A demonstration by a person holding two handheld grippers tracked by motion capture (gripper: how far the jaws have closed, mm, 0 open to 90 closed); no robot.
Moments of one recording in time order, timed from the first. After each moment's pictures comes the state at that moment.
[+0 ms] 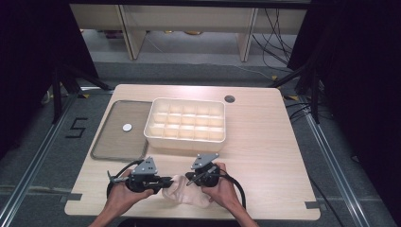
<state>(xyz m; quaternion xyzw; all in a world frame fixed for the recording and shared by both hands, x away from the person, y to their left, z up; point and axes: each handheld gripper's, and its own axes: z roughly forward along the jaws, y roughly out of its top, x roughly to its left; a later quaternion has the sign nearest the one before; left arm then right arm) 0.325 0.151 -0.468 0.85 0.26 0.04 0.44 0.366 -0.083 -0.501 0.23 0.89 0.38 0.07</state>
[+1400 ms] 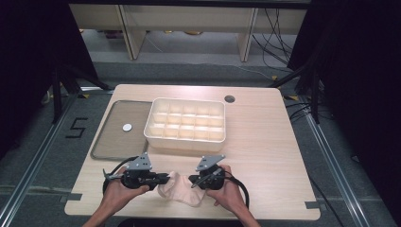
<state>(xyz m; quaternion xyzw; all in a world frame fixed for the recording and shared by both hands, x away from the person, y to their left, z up) 0.330 0.164 -0.460 0.85 0.28 0.04 0.46 0.351 -0.103 -0.488 0.24 0.89 0.38 0.05</state>
